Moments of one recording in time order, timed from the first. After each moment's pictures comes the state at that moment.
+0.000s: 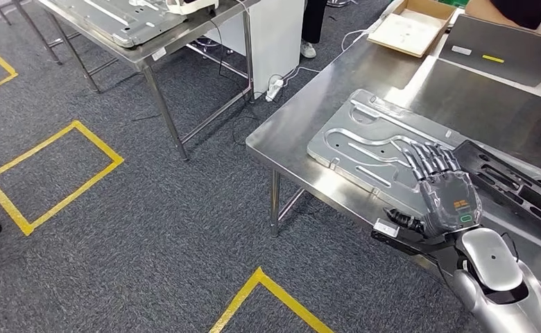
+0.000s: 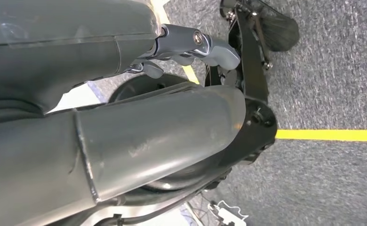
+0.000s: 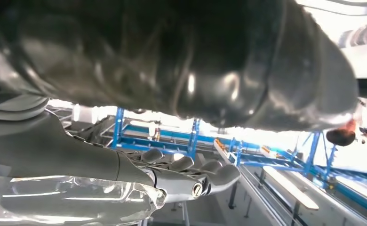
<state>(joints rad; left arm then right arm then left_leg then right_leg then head) 0.01 -0.22 1.56 -0.39 -0.77 -0.59 -0.02 -0.16 -0.50 0.16 -1.70 1.29 -0.27 0.04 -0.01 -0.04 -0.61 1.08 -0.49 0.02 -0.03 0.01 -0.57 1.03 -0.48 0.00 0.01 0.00</state>
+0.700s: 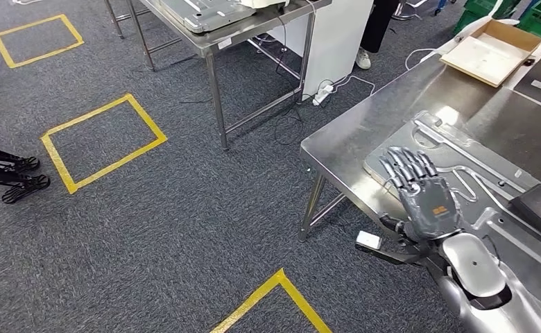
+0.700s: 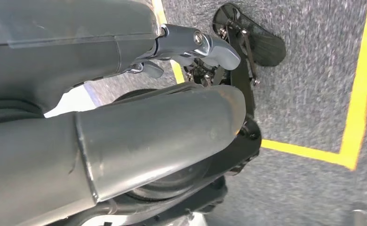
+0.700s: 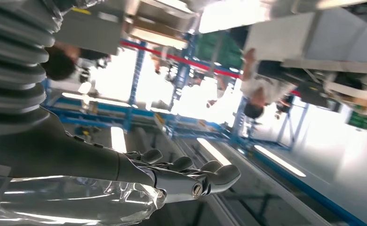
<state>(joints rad) 0.01 -0.21 1.56 -0.39 -0.75 -0.56 -0.02 -0.18 -0.45 0.27 -1.73 1.40 -0.27 0.06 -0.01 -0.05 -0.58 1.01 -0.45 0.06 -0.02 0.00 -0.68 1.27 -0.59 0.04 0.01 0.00</state>
